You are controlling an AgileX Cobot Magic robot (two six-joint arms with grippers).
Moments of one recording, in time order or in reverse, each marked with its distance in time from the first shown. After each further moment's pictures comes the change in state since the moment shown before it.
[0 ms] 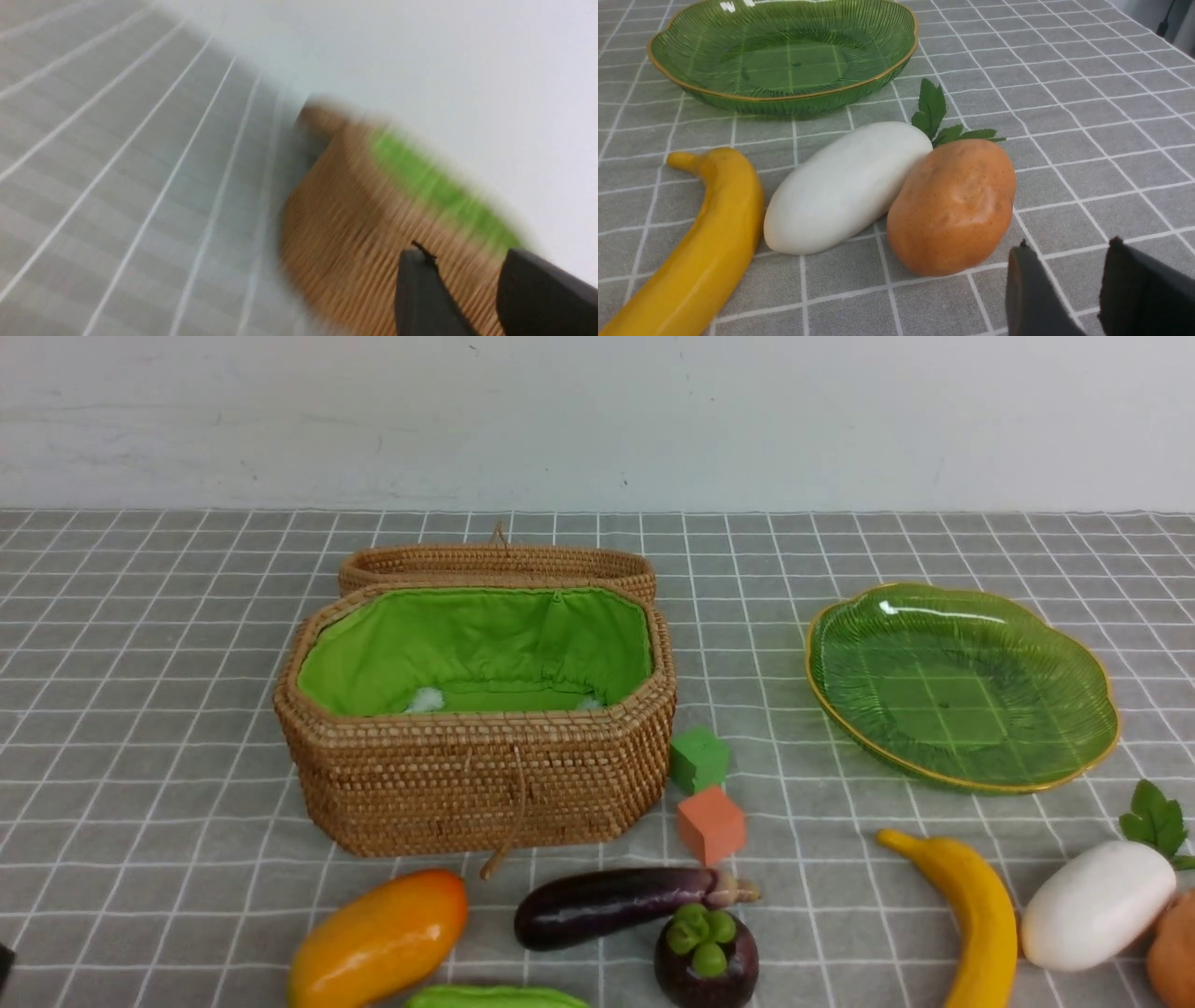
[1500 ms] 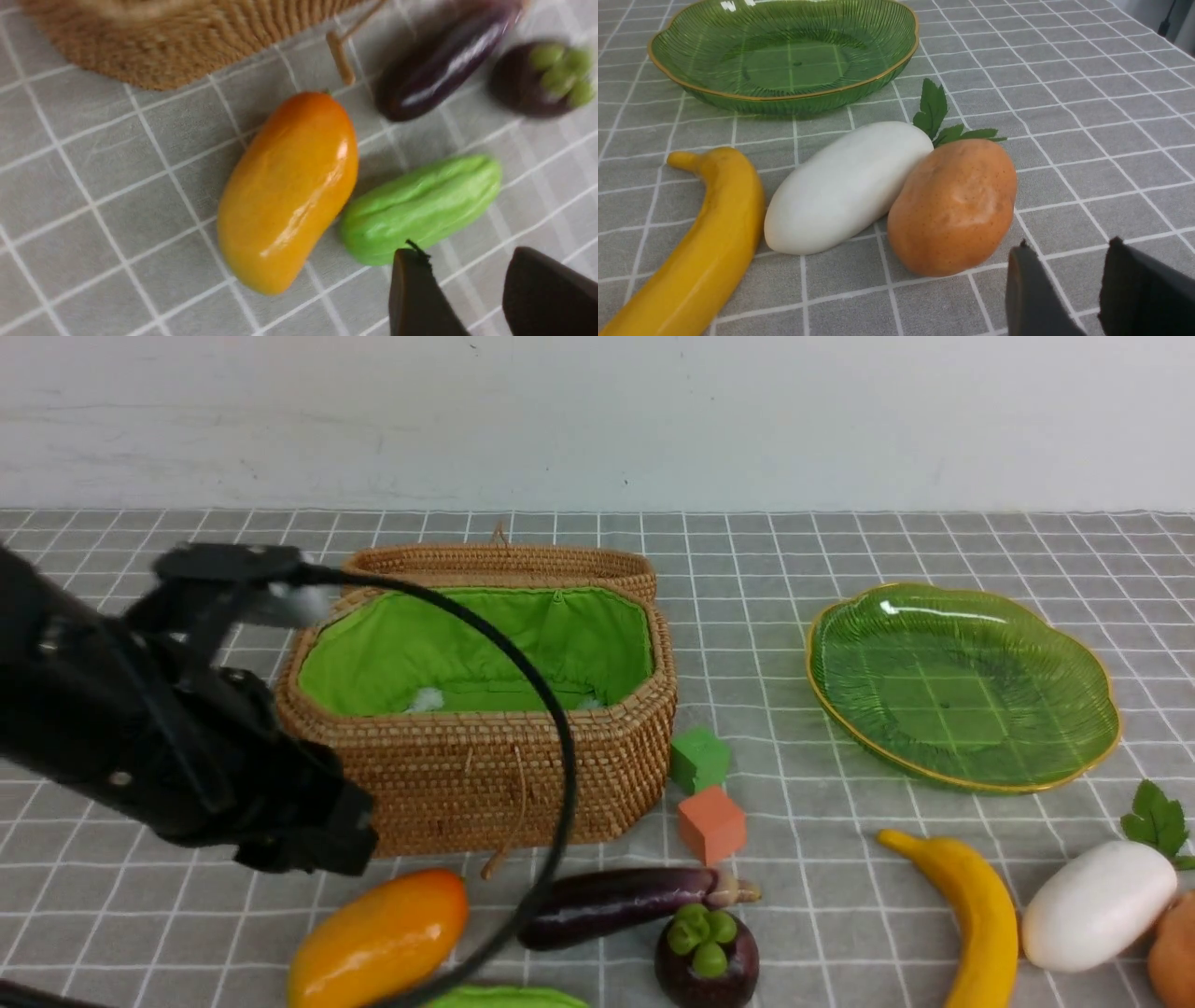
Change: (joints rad) right arm 0.000 0.000 0.000 0.000 0.000 0.000; left arm -0.284 1.321 -1.077 -0.129 1.017 0.689
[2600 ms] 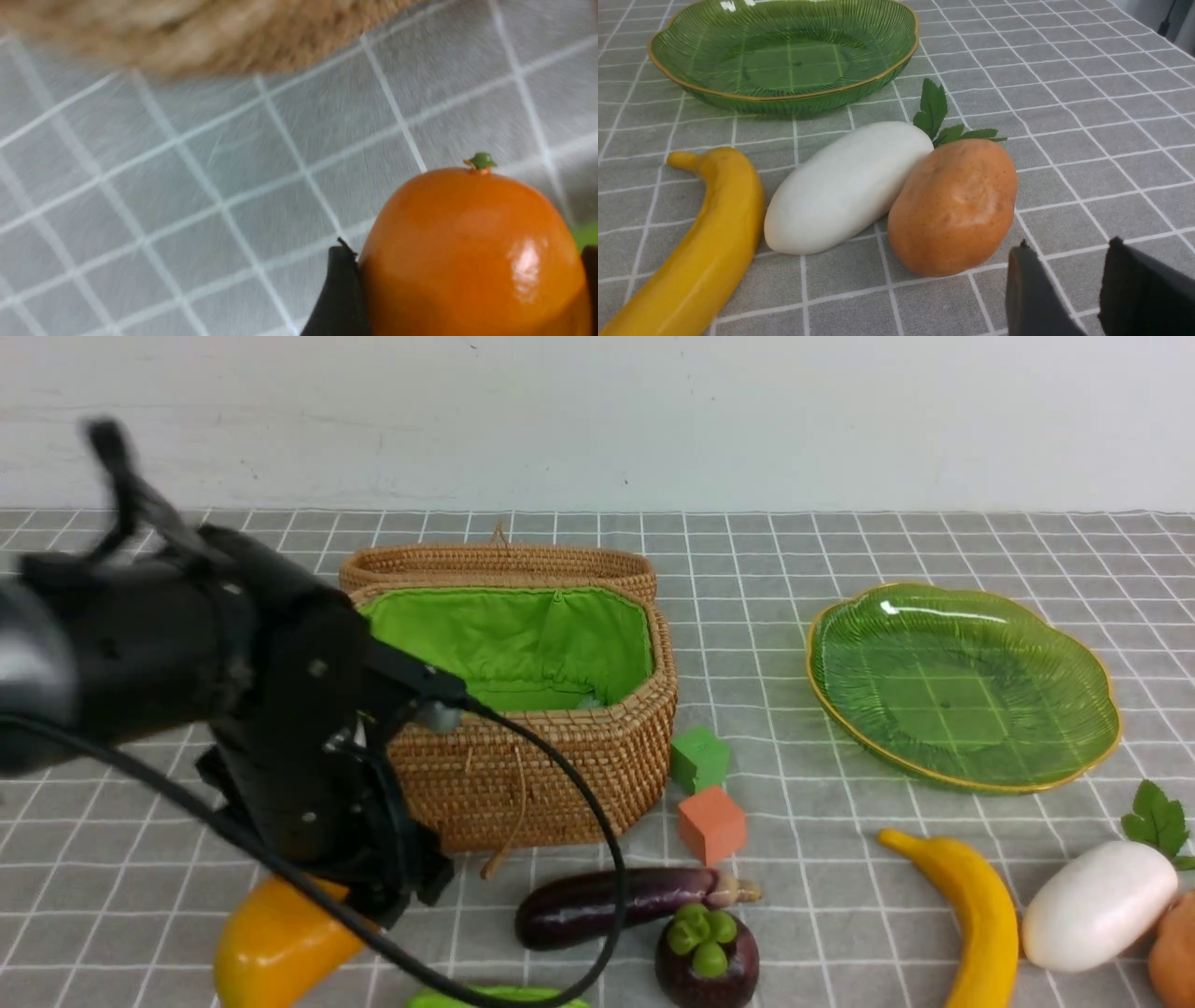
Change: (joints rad) right arm 0.000 0.000 0.000 0.000 0.000 0.000; left arm -0.164 0.243 -0.070 0.431 0.002 -0.334
